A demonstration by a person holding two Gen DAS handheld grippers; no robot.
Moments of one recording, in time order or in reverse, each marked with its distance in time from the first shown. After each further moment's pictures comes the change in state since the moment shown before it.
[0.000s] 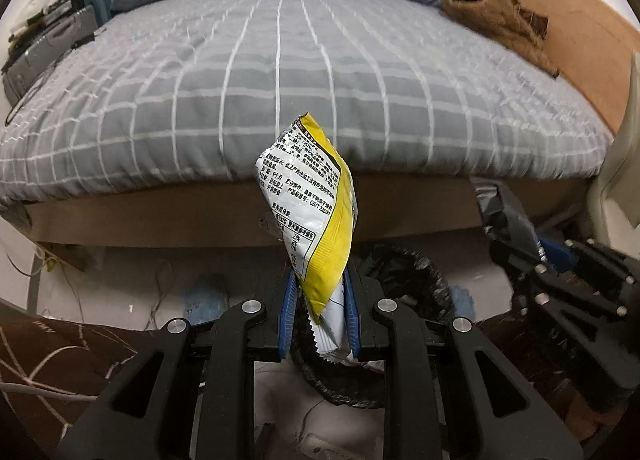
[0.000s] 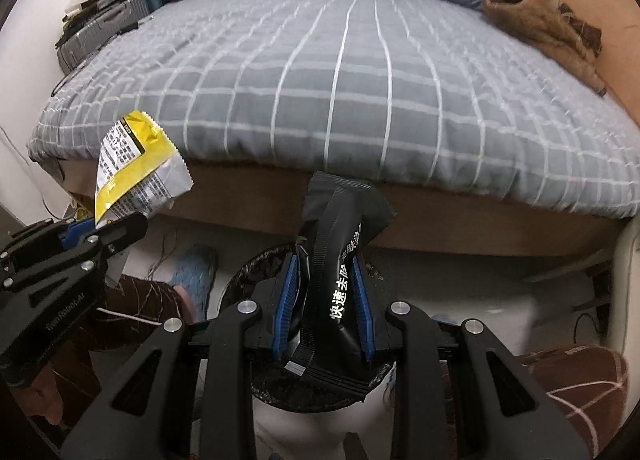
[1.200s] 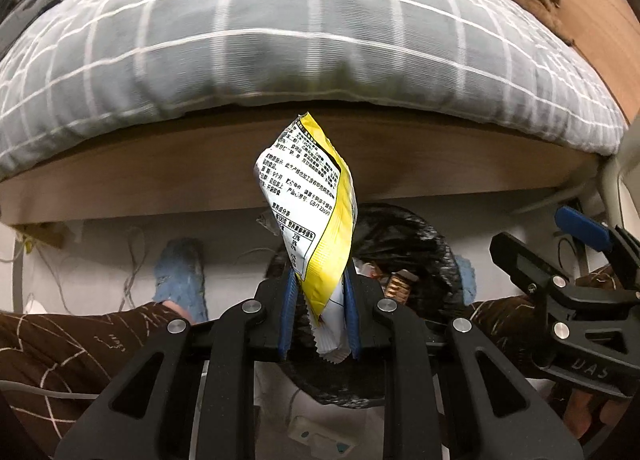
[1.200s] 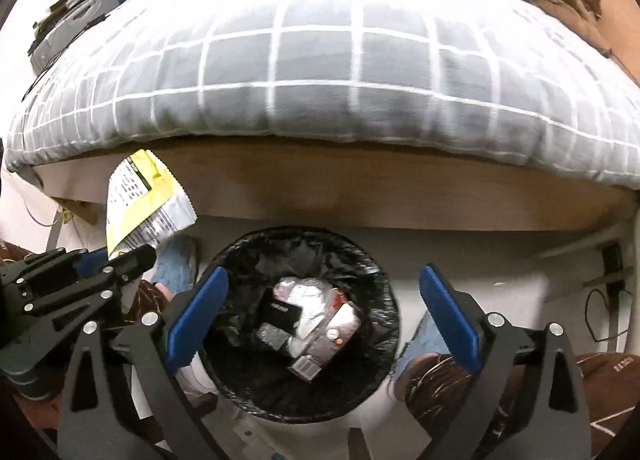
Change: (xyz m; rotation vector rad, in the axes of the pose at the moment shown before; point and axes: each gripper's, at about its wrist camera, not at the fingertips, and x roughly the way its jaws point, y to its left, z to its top) left arm 0.083 -0.018 0.001 0.001 0.161 -0.048; right arm 0.044 -0.046 -0.007 0.070 0.056 -0.039
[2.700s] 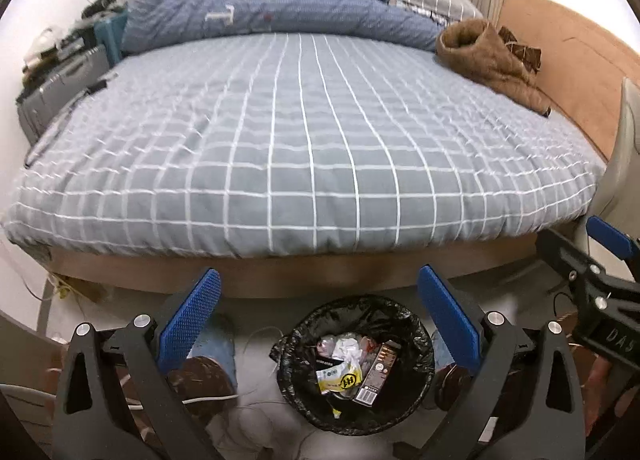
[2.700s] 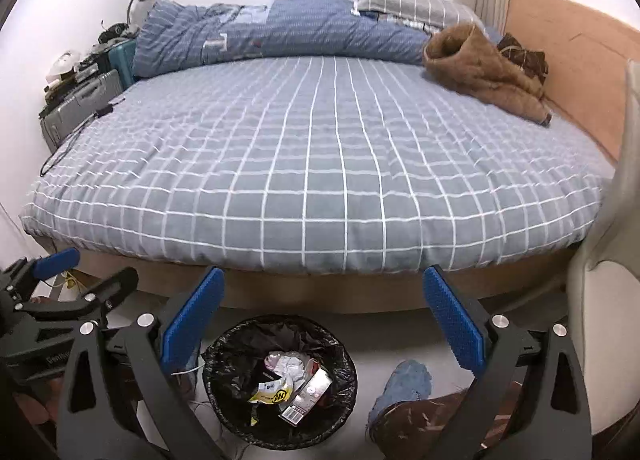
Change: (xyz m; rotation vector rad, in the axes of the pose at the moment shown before) left arm -0.167 -0.013 0.025 -0.005 -0.323 0.070; right arm -0.164 -0.005 0.038 0.041 -0.325 -0.055
